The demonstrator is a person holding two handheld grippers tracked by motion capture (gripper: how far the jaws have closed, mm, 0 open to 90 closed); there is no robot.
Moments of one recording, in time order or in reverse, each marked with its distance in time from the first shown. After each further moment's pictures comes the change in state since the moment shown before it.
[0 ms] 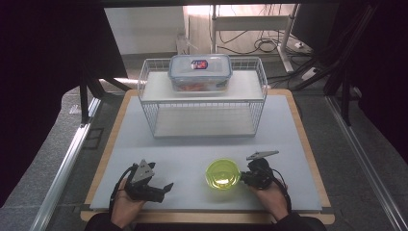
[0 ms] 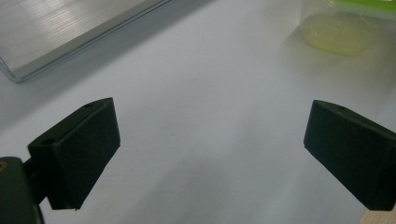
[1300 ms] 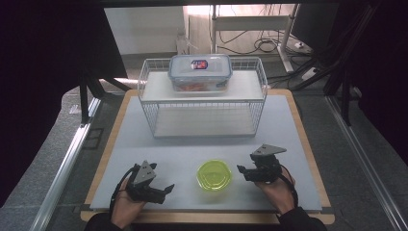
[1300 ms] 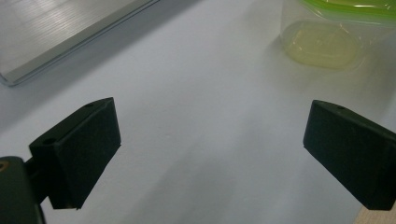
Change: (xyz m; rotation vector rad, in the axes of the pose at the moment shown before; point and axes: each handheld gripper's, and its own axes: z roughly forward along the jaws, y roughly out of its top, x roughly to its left) left arm -0.003 0.000 0.002 0.014 -0.005 0.033; right arm -0.009 0.012 -0.028 -0.154 -0.181 -0.191
